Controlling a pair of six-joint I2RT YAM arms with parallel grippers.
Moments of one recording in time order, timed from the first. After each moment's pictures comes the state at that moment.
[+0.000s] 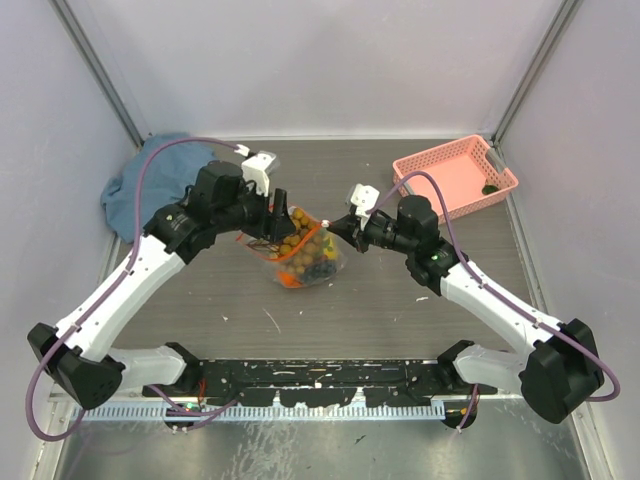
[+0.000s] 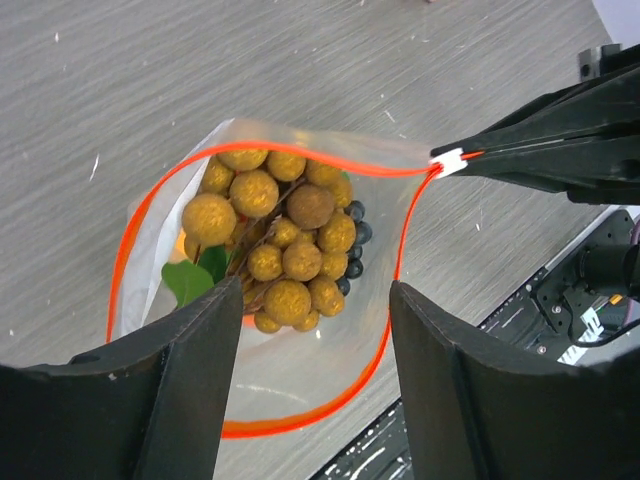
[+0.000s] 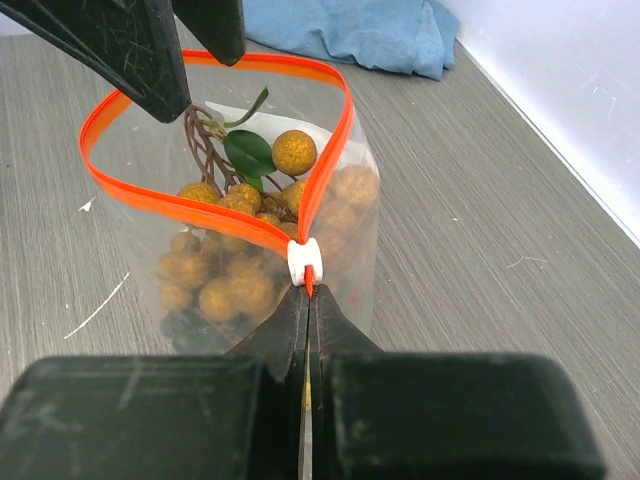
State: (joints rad) left arm -0.60 1.22 1.33 -0.69 0.18 -0.26; right arm 0.56 1.14 0.79 0.20 -0.55 -0.24
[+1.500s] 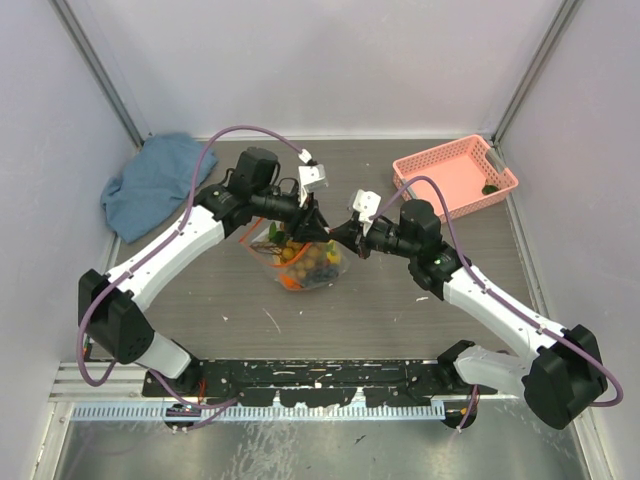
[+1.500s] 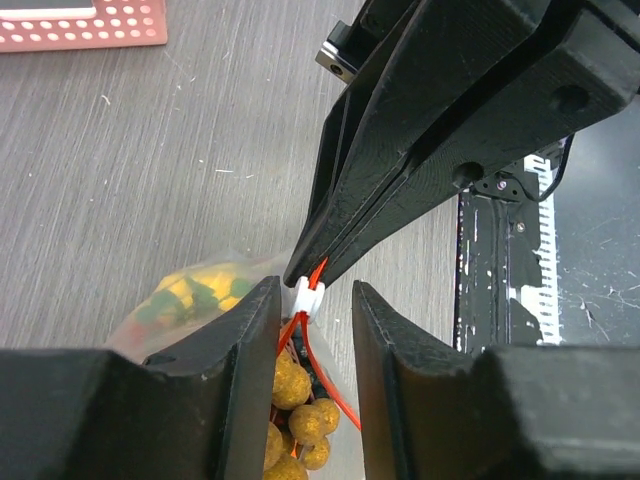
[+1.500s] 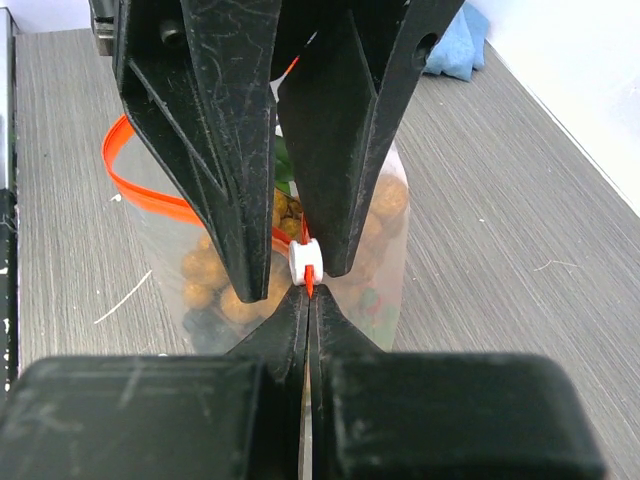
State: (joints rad) left arm -0.61 1.50 1.39 -0.49 0.83 0.24; right arm 0.56 1.10 0.76 0.19 -0.60 -0.23
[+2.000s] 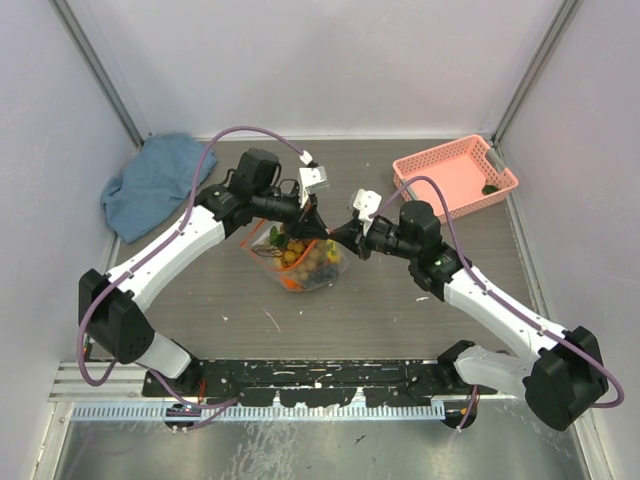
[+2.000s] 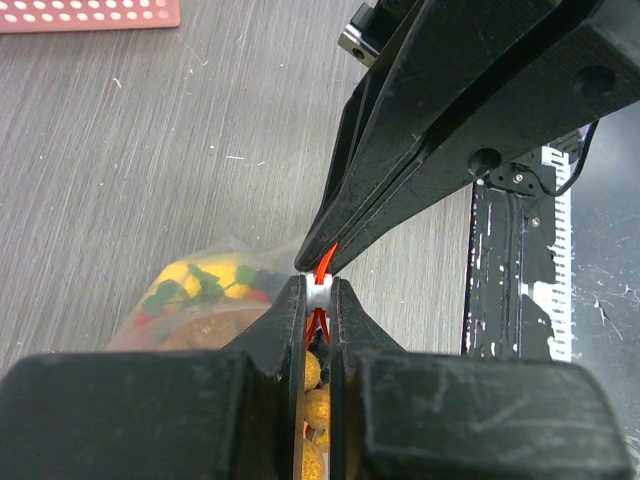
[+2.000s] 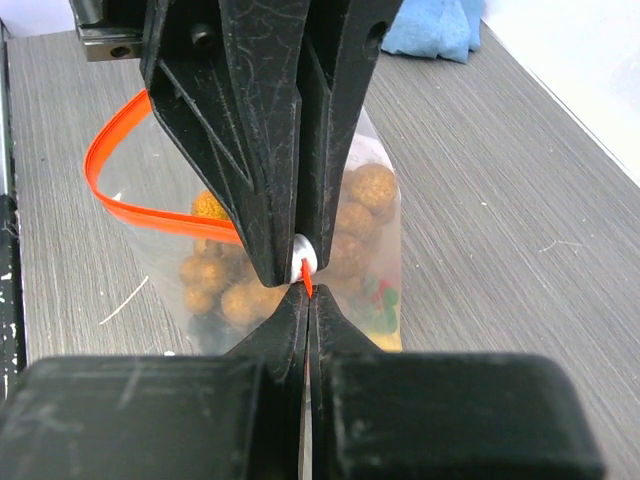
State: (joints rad) left arm -0.61 1.51 1.39 -0.52 0.80 0.26; right arm 0.56 1.10 0.75 0.18 -0.58 -0.21
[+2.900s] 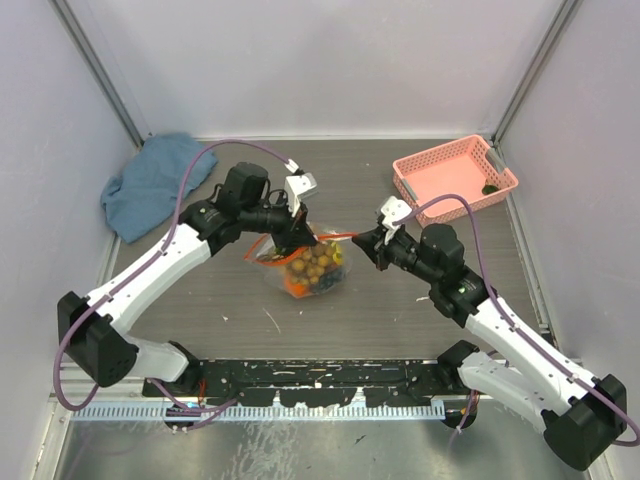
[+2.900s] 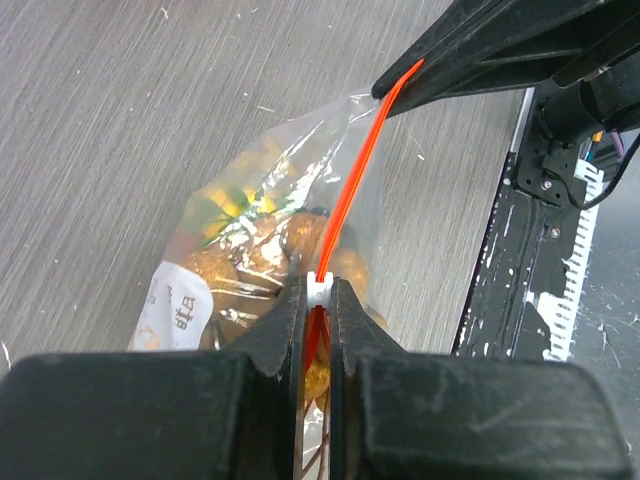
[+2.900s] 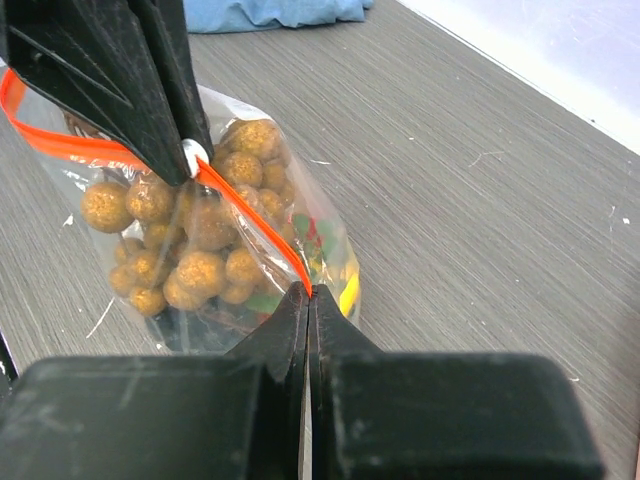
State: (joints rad) left arm -0.62 1.37 1.28 -0.52 0.60 0.16; right arm 0.57 0.84 0.65 0.04 -0.30 -0.08
